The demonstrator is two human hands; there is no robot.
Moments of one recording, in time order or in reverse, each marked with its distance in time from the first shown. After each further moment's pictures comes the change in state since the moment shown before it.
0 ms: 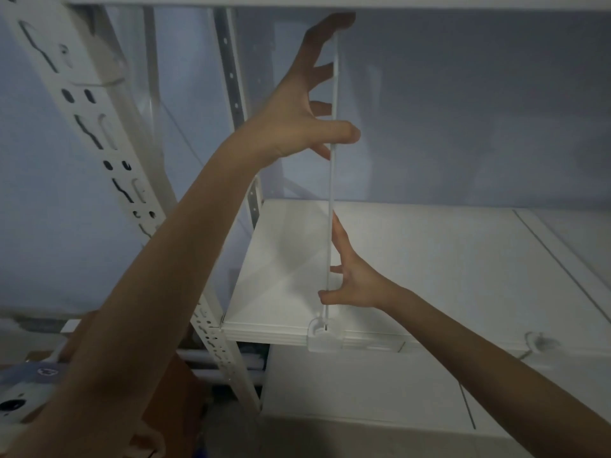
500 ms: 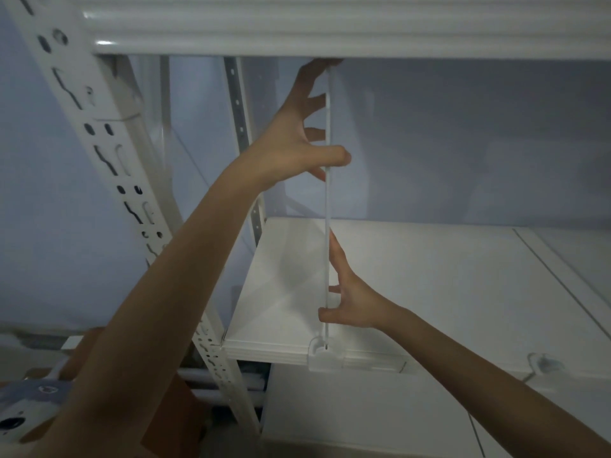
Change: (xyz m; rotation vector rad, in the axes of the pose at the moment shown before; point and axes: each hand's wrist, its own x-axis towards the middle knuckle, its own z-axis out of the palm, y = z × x) left_hand 0.000 0.003 -0.003 -0.065 0.014 -0.047; right_hand -0.001 -0.005 0.000 -0.029 -0.014 -0.028
